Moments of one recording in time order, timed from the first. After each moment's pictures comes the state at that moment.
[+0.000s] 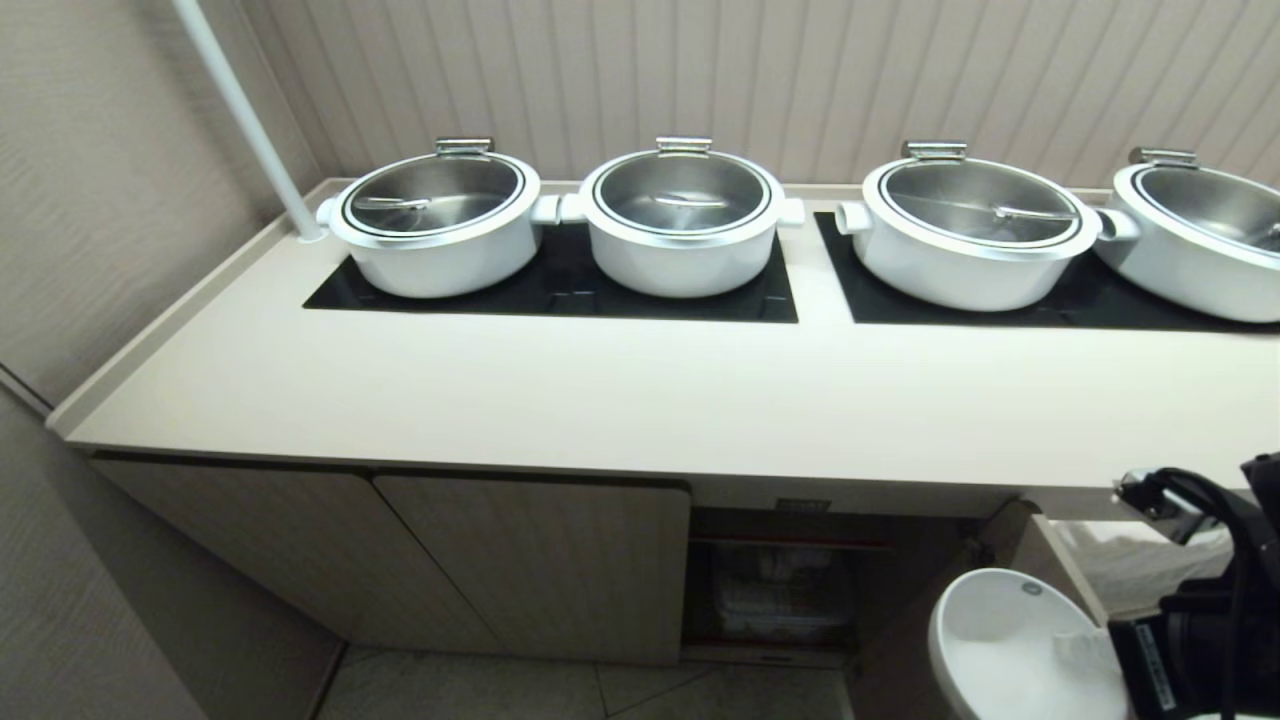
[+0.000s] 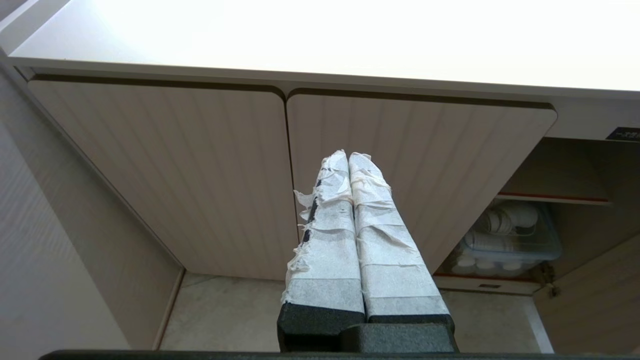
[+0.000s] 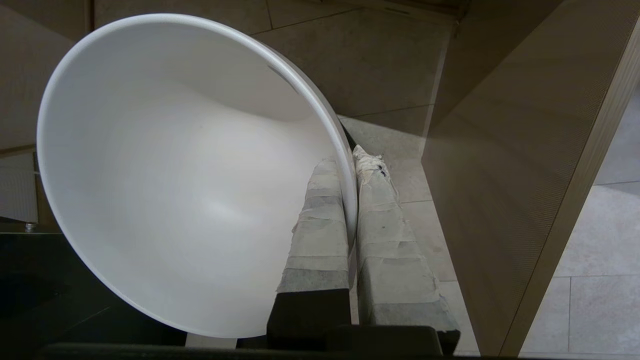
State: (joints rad) left arm 0.00 0.00 0.00 0.00 0.00 -0.03; right arm 0.27 1.25 -0.59 0.21 0.09 0.13
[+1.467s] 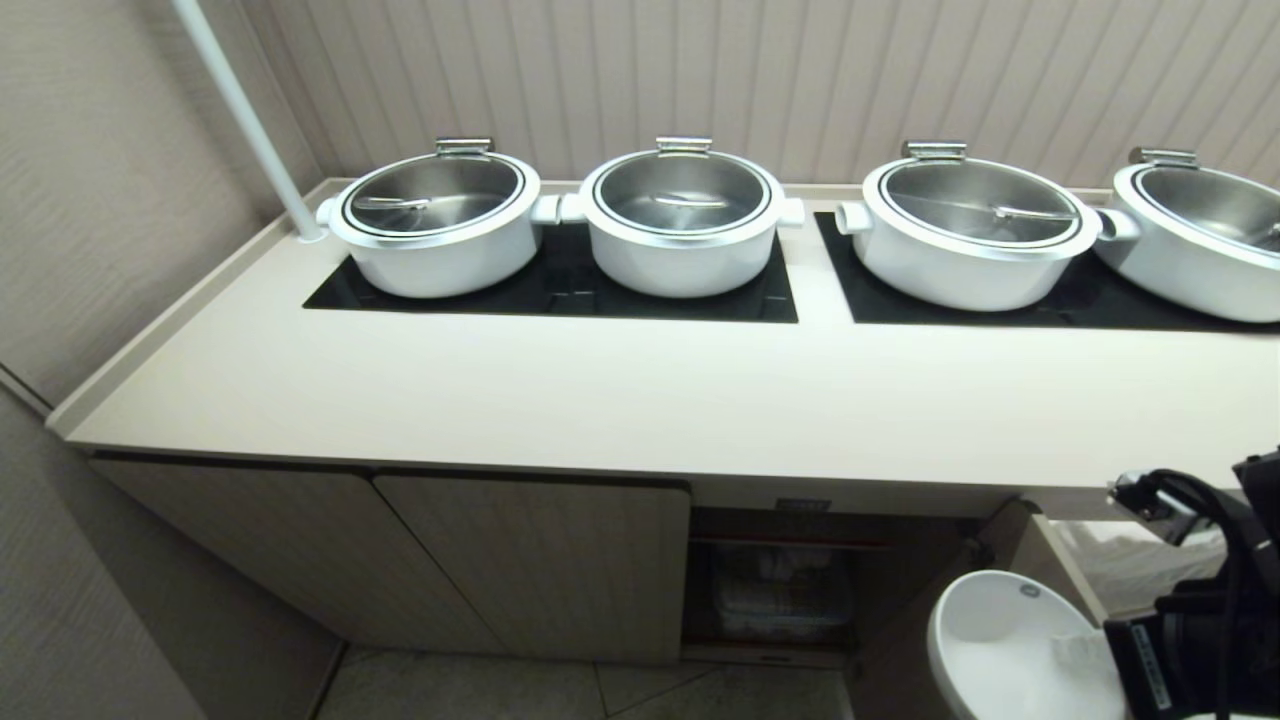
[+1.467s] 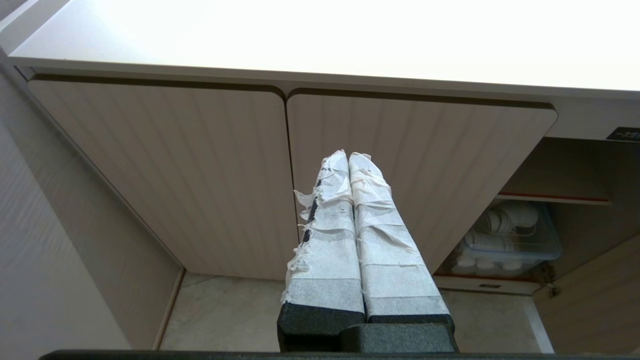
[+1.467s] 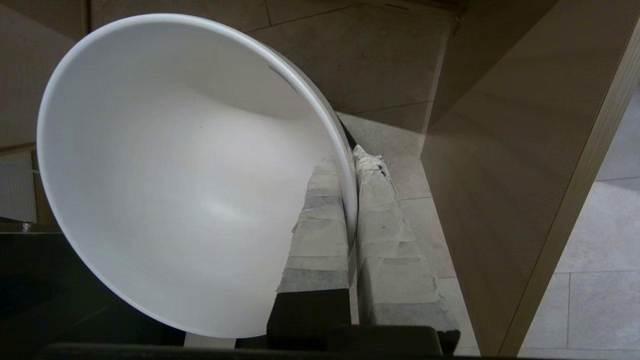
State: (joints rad) left arm 0.00 0.00 0.00 0.00 0.01 -0.03; right arm 0.27 1.26 -0.59 0.21 0.09 0.13
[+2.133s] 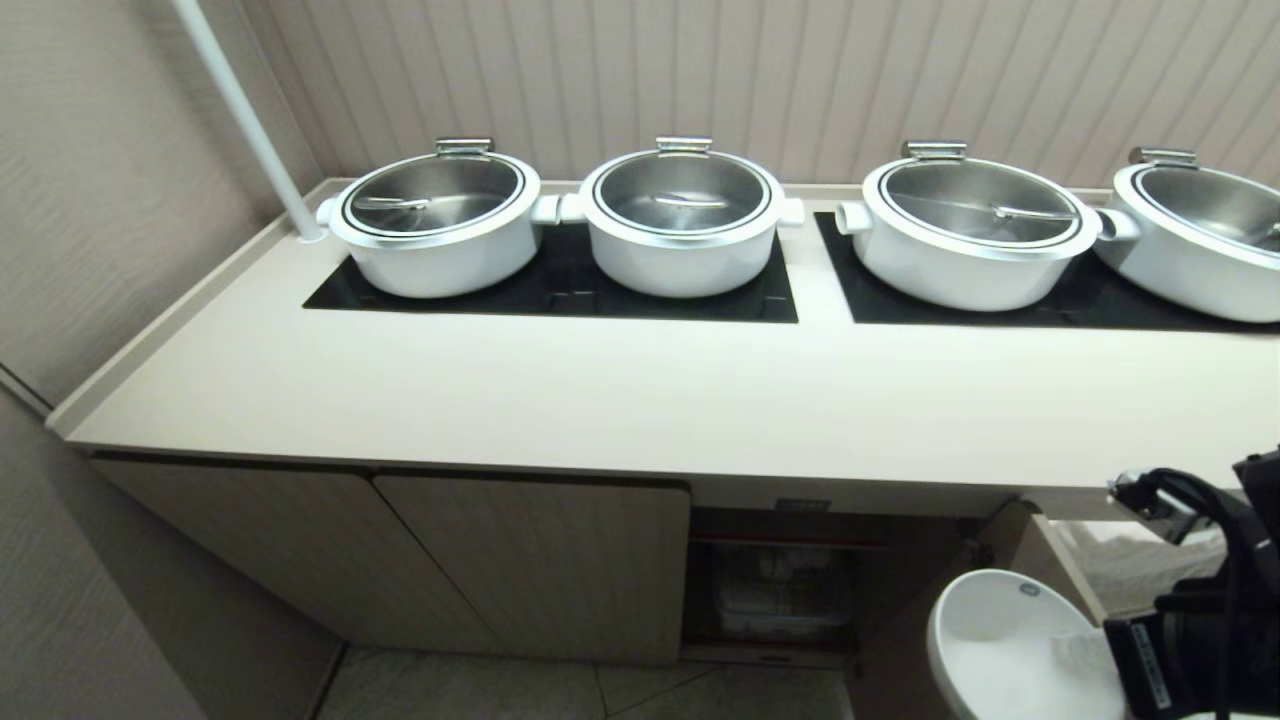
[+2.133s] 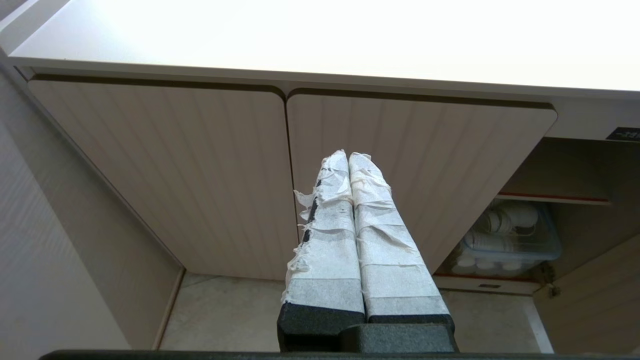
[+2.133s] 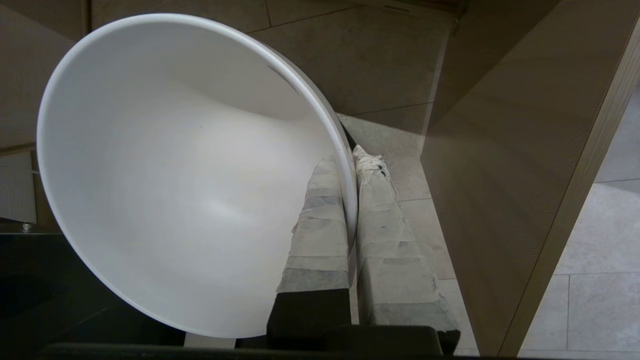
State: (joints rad) left arm 0.00 0.00 0.00 0.00 0.00 -0.03; right arm 0.27 1.26 -0.59 0.21 0.09 0.13
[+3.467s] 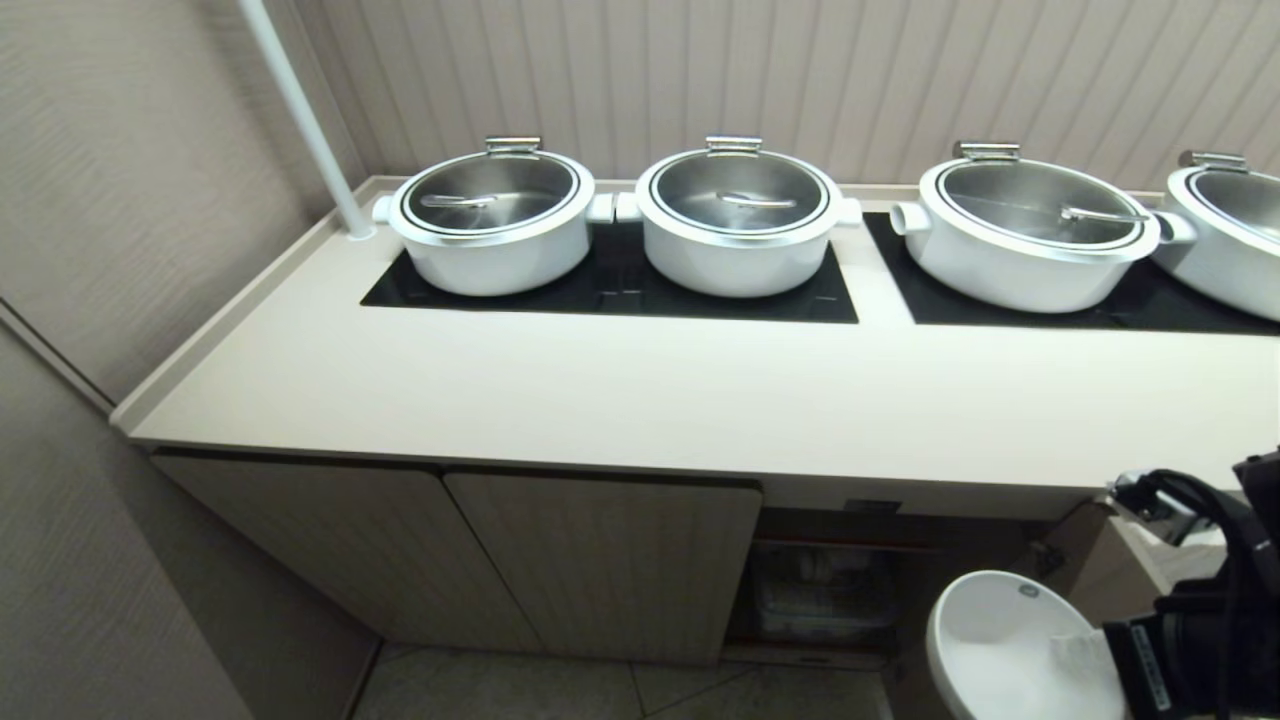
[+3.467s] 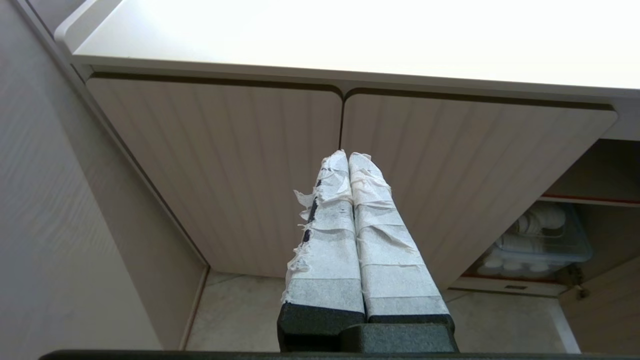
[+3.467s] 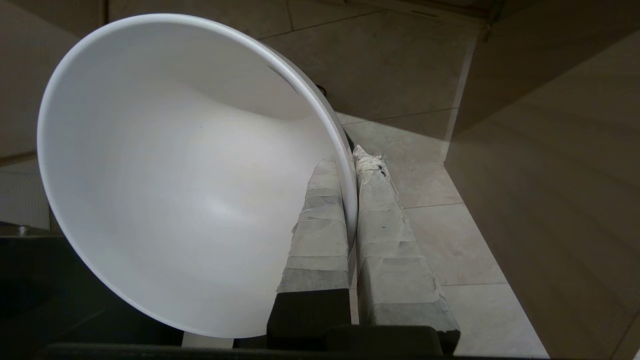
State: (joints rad) left arm 0.00 0.00 0.00 0.00 0.01 -0.03; right arm 0.27 1.26 -0.59 0.21 0.08 0.13
